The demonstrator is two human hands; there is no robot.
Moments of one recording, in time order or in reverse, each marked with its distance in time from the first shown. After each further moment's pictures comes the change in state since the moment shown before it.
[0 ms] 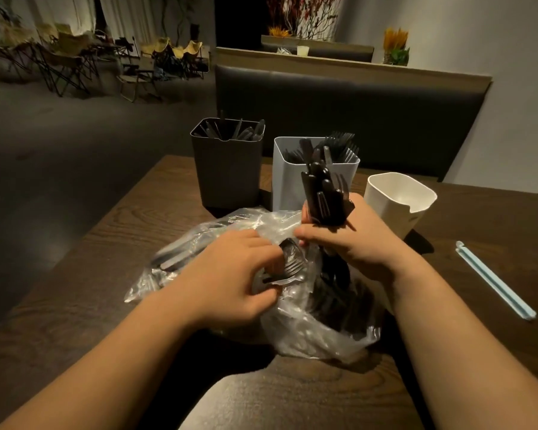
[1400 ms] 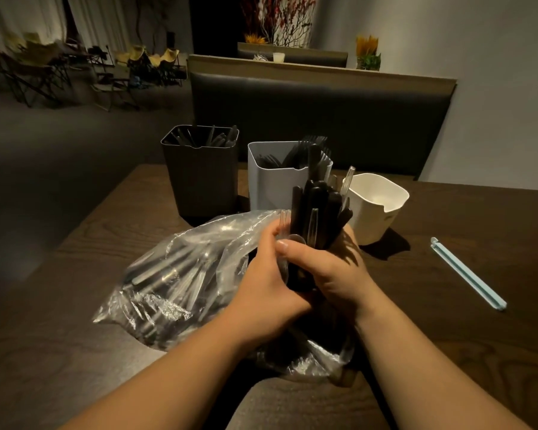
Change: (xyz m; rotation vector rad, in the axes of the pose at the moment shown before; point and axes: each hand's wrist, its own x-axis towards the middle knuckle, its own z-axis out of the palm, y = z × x) left_hand 0.036 0.045 0.064 -1.015 0.242 -0.319; right_hand -0.036 0.009 0.034 0.421 0.325 0.088
